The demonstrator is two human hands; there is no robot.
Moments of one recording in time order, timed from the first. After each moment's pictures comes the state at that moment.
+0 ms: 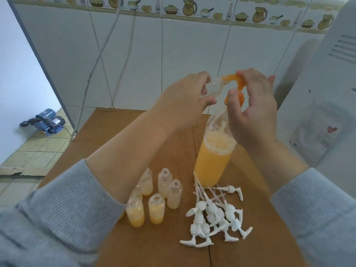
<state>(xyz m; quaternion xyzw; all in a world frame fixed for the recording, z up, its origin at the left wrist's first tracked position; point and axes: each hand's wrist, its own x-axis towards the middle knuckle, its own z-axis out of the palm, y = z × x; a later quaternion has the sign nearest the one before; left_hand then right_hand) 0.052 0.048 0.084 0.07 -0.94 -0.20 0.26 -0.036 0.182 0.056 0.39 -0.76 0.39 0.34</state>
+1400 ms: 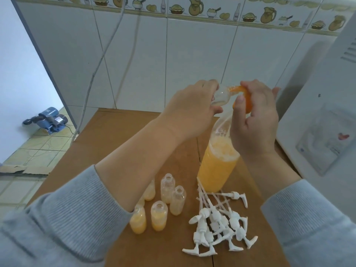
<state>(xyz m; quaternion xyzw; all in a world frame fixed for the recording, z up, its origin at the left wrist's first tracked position) 0.050 0.053 0.083 0.08 -0.95 -0.15 0.26 -0.043 0.169 0.040 0.37 -0.74 0.41 0.38</state>
